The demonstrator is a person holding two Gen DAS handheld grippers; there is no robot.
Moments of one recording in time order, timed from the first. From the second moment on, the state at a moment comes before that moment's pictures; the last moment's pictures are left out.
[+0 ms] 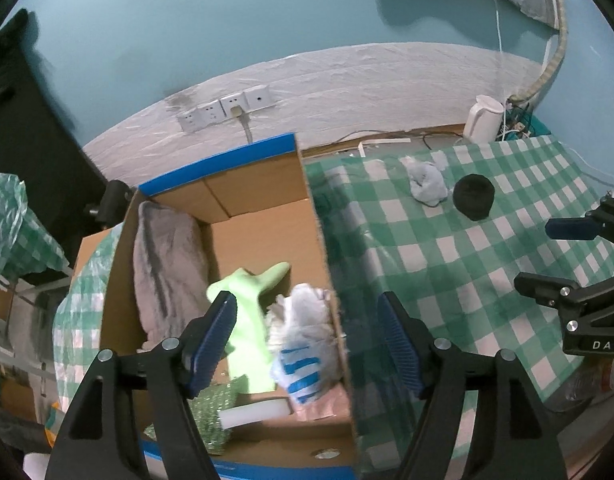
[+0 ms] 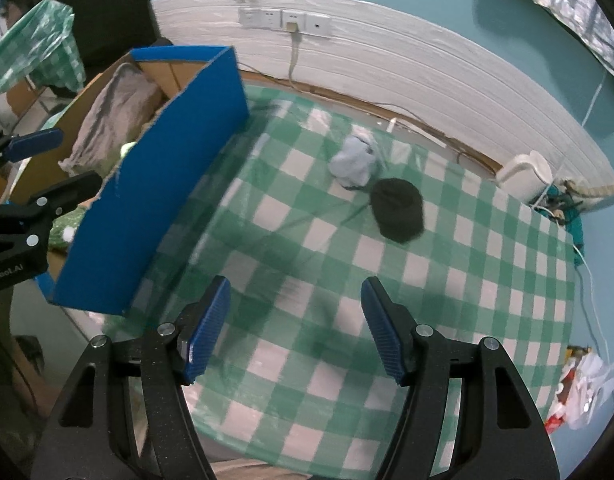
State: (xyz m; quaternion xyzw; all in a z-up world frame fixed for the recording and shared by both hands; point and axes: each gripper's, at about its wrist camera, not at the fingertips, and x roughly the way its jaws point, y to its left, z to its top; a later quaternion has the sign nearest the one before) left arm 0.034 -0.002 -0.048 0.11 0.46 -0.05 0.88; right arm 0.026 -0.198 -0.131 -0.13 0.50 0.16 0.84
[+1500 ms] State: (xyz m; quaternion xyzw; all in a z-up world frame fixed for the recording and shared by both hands) left arm 0.101 -0.096 -0.091 0.14 0.50 -0.08 0.85; right arm 0.096 -0.268 -0.164 -0.09 0.51 0.12 0.85
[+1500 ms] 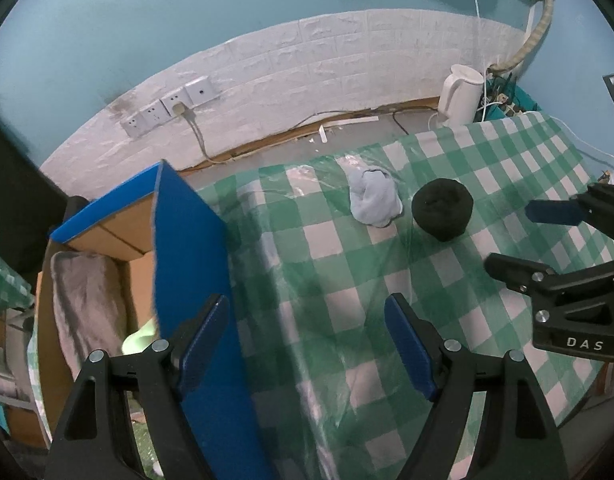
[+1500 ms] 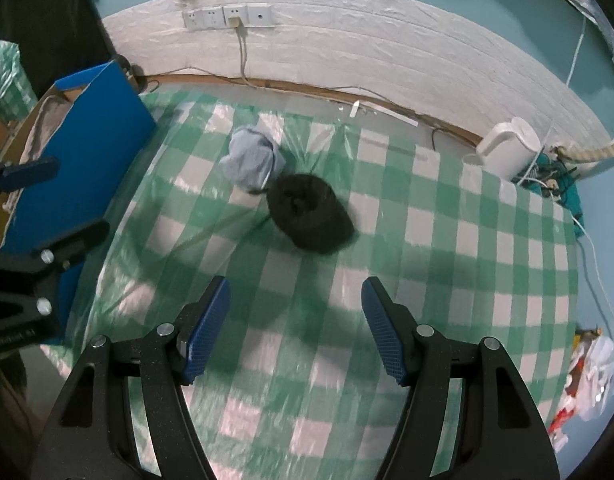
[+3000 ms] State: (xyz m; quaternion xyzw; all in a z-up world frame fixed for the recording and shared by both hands) left arm 0.172 -0.132 -0.142 0.16 0.54 -0.12 0.82; right arm 0.171 -0.298 -0.207 -0.08 0.54 0.09 0.83
